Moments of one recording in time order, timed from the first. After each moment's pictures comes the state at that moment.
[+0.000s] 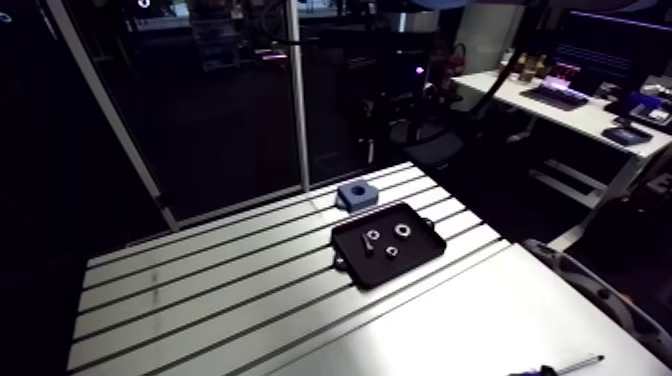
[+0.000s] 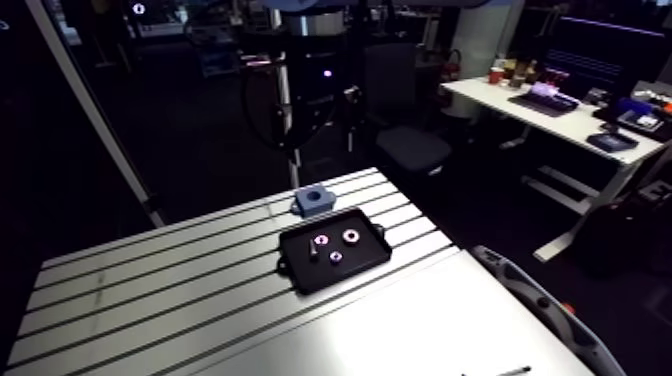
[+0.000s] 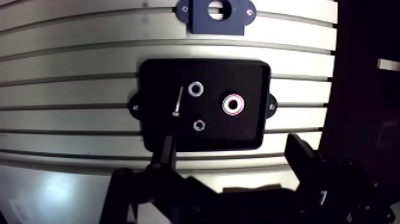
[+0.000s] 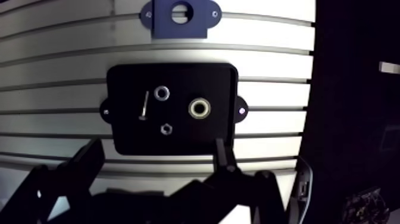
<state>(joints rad) -0.49 -1.35 1.70 -1.96 -1.61 -2.08</state>
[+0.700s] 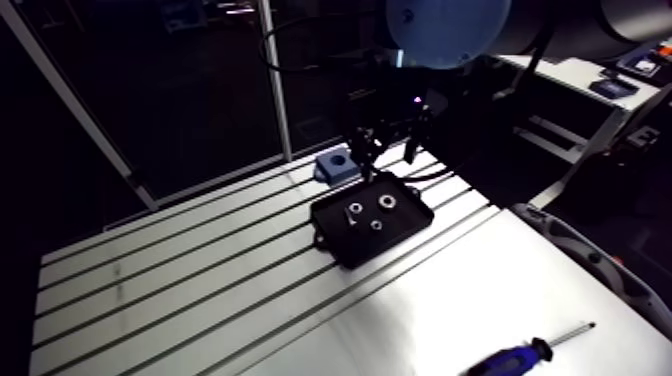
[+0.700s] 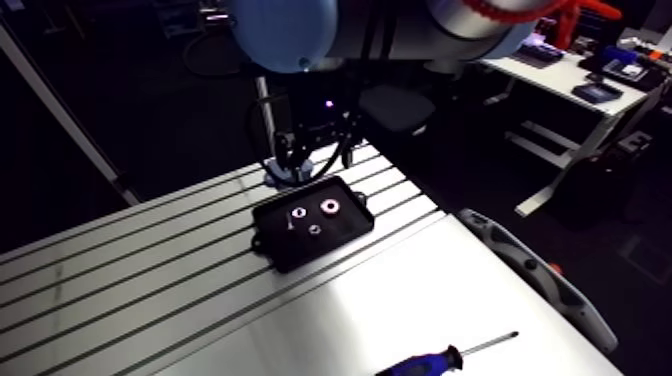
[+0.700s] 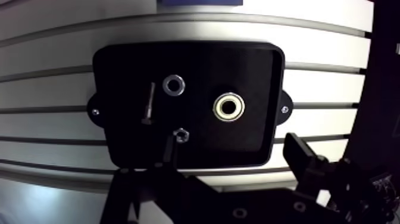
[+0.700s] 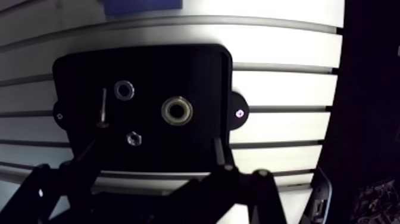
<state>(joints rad) -0.56 -1.22 1.80 -2.08 -1.61 -2.13</state>
